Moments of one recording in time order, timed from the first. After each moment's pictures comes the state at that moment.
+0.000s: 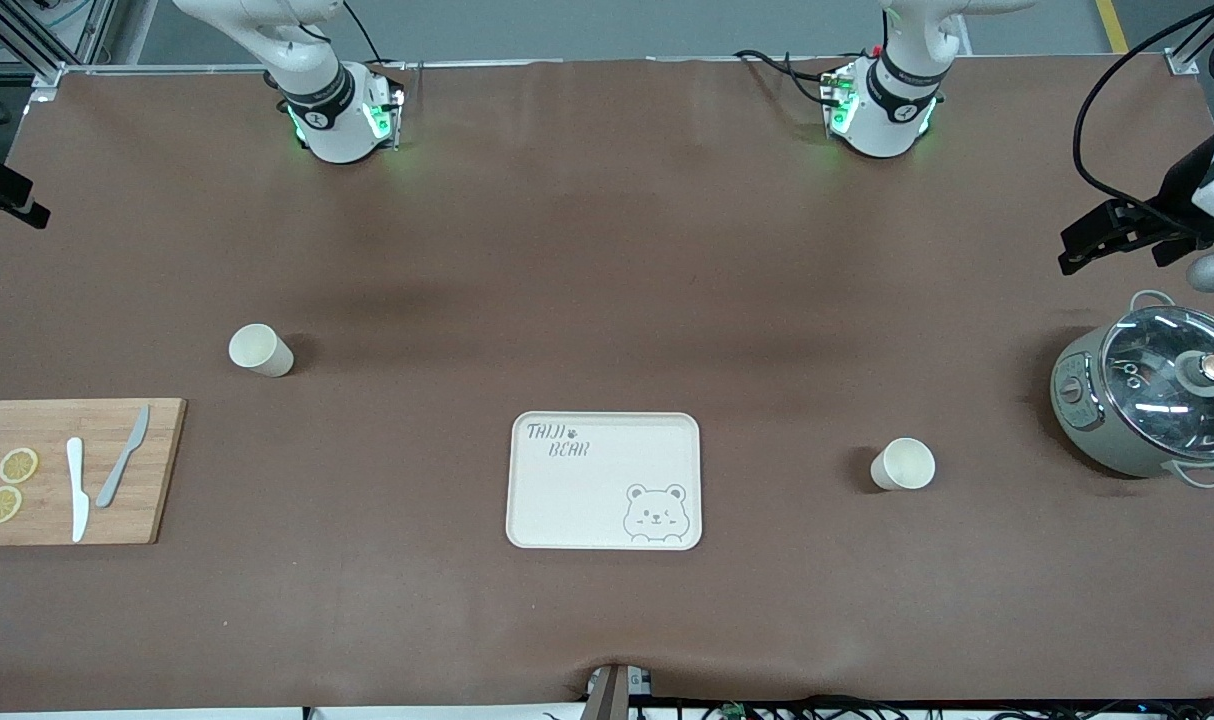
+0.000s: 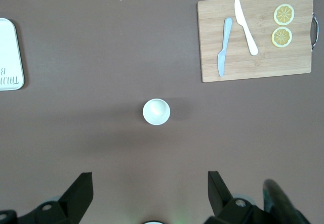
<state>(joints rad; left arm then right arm) 0.00 0.02 -0.06 -1.50 0.03 1.51 -0.14 -0.06 -0.10 -0.10 -1.59 0.02 1.47 -0.09</state>
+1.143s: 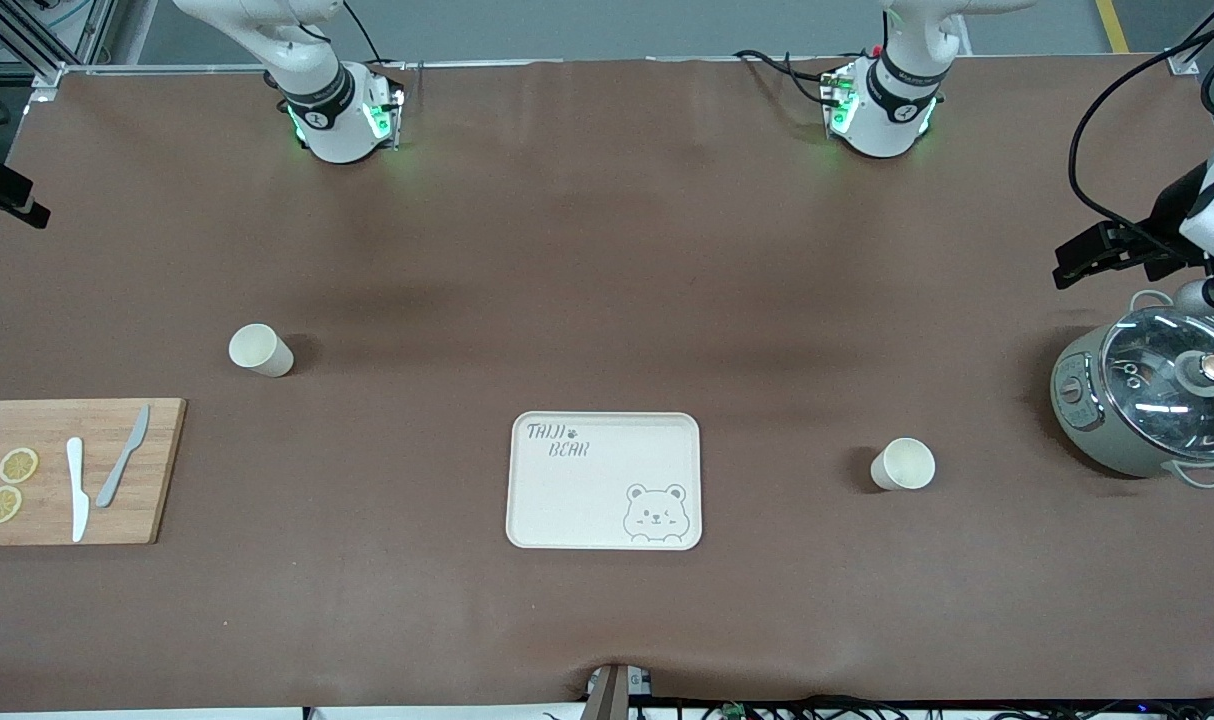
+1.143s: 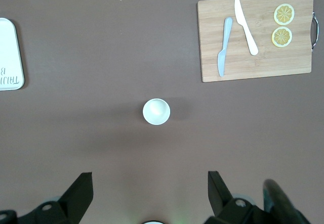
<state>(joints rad) 0.00 0.07 -0.06 -1.50 0.03 1.52 -0.13 -0.06 -0.10 -0.10 -1.59 0.02 1.47 -0.09</state>
